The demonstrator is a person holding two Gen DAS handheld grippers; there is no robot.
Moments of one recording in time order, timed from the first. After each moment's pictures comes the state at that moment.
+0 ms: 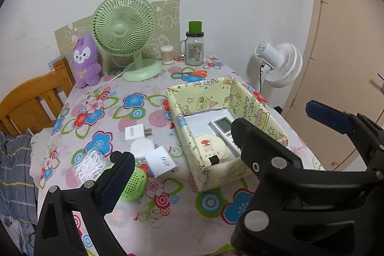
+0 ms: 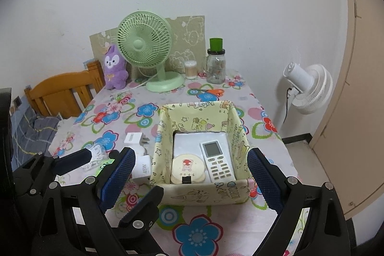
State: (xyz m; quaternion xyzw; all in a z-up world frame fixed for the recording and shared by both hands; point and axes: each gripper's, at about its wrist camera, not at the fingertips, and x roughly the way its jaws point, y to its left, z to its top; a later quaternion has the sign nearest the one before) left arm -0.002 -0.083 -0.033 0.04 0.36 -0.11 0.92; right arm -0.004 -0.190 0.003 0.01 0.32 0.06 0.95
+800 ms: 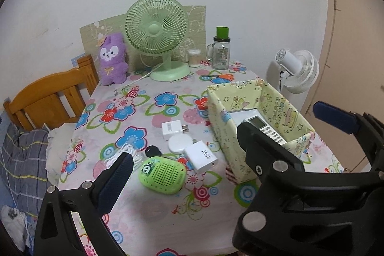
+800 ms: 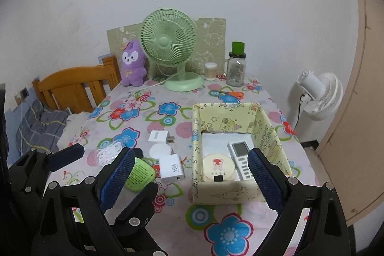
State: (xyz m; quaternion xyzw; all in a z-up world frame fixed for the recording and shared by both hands) left arm -0.015 -0.024 -0.036 0.04 0.35 -0.07 0.93; right arm -0.011 -0.129 -0.001 -0.02 0.31 0.07 0.95
